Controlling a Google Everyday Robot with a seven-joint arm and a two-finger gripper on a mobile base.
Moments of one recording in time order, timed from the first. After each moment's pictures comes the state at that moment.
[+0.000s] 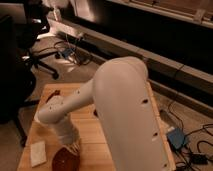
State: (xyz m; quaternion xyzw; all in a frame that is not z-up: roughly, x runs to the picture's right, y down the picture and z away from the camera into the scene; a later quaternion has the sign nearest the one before) arm -0.158 0.306 0.717 -0.42 0.31 0.28 0.81
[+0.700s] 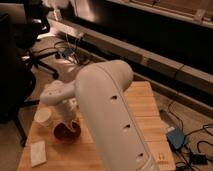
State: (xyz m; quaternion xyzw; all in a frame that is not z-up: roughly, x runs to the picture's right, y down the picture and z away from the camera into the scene) arm -0.155 0.206 0.836 -0.32 0.30 0.36 0.82
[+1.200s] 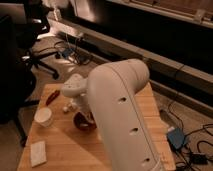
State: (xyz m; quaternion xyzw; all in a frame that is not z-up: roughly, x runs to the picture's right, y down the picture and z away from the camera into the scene) arm -0.035 0.181 0.849 -0.26 0.39 0.43 0.77
